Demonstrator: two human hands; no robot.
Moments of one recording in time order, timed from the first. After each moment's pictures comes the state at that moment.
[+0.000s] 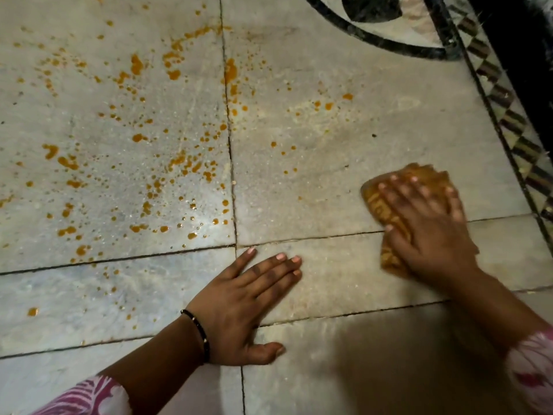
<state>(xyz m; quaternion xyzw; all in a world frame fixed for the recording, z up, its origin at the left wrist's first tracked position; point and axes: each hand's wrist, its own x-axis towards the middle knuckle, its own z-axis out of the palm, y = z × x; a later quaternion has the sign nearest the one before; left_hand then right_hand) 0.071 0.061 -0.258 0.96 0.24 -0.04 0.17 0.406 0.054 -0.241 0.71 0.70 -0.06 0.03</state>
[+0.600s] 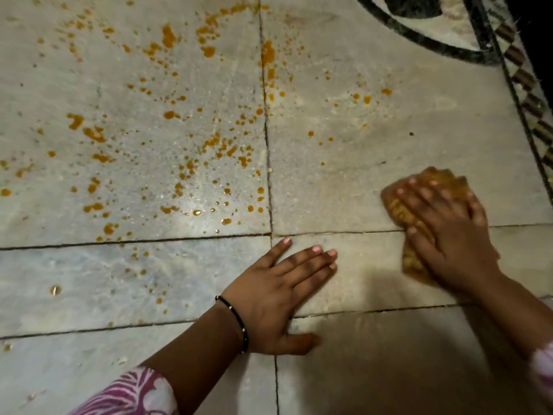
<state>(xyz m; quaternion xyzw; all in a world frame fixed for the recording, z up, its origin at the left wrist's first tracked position) 0.067 0.062 -0.265 0.95 0.23 0.01 0.19 0.380 0.056 -0.235 0.69 0.72 -0.07 0.03</state>
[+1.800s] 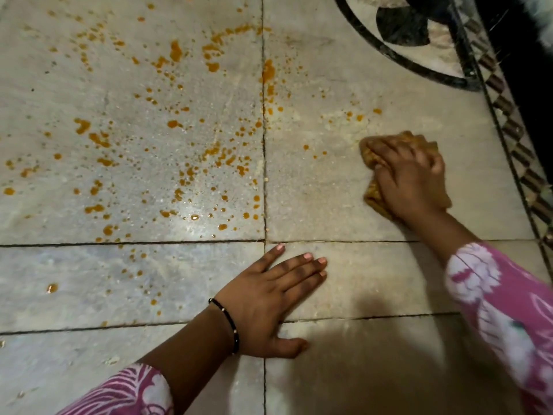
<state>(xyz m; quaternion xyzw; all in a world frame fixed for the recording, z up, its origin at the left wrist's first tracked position) 0.067 0.060 -0.264 0.95 0.24 0.02 0.19 0.362 0.160 -0.241 0.76 0.65 -0.01 -0.03</state>
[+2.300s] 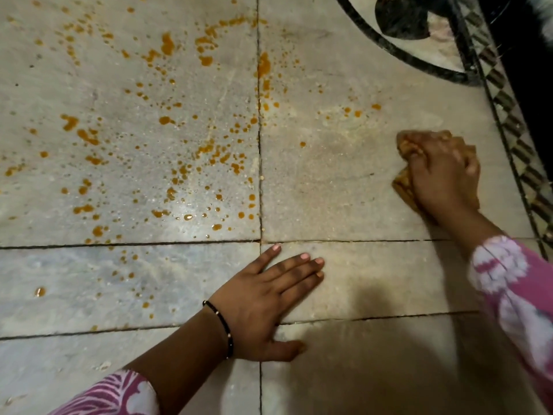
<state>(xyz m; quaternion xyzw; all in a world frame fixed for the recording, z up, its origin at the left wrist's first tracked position) 0.067 0.060 -0.265 0.95 0.24 0.02 0.20 0.407 0.160 -0.238 0.81 0.58 -0.02 -0.06</state>
